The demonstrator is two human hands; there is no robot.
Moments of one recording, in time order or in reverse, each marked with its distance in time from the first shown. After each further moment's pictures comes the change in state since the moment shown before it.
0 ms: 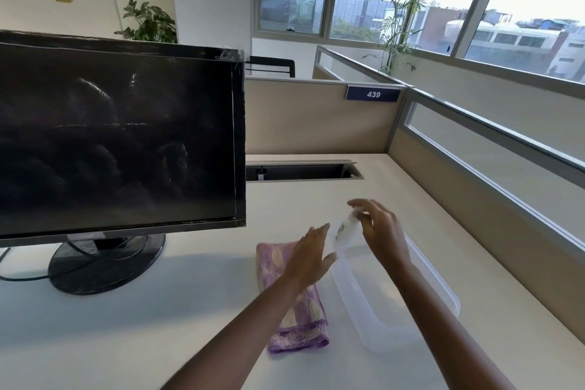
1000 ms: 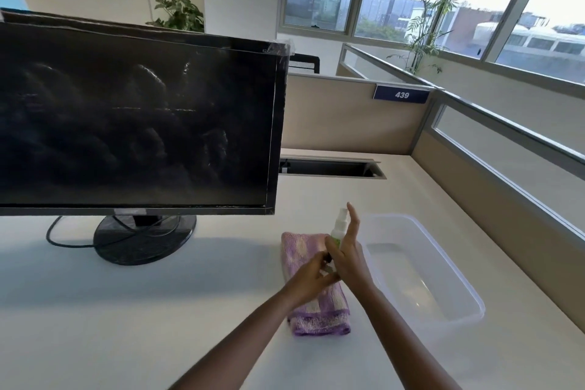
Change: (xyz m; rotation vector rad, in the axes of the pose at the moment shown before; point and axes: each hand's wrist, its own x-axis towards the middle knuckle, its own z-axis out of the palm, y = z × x) left_hand -0.059 -0.037 -0.003 -0.489 -0.113 -0.110; right_hand -0.044 -0.040 0.093 0.391 -0.211 0.270
